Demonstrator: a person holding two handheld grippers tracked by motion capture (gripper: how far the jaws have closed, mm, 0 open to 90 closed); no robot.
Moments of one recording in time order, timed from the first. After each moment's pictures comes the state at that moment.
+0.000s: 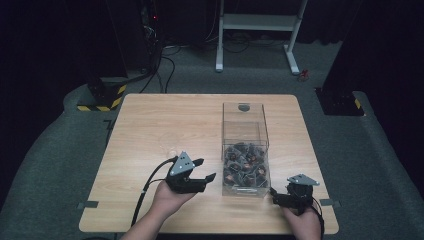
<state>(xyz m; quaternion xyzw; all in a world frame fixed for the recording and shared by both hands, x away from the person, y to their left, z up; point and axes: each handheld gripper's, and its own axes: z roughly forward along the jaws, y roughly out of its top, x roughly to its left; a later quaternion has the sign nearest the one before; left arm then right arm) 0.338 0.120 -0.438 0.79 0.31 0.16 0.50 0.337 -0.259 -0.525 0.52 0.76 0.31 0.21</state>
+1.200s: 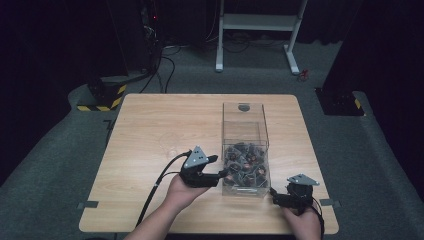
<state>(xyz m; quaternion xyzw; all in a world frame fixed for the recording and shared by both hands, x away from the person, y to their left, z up) 0.357 0.086 -0.436 0.79 0.30 0.13 0.52 0.337 -0.259 -0.525 0.52 0.77 0.31 0.21</state>
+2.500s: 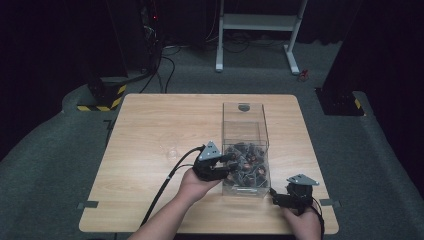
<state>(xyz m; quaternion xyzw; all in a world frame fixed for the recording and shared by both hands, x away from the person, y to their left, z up) 0.380 0.056 -0.445 0.80 0.29 0.10 0.52 0.337 -0.259 -0.525 0.52 0.77 0.31 0.21</state>
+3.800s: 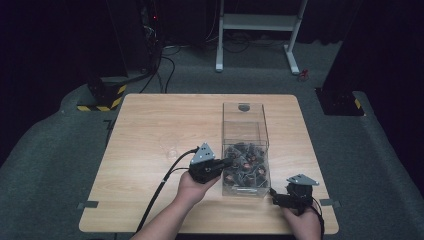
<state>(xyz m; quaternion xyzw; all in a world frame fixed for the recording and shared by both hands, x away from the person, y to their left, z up) 0.372 0.068 -0.444 0.77 0.29 0.10 0.56 0.337 -0.259 -0.525 0.52 0.77 0.31 0.21</state>
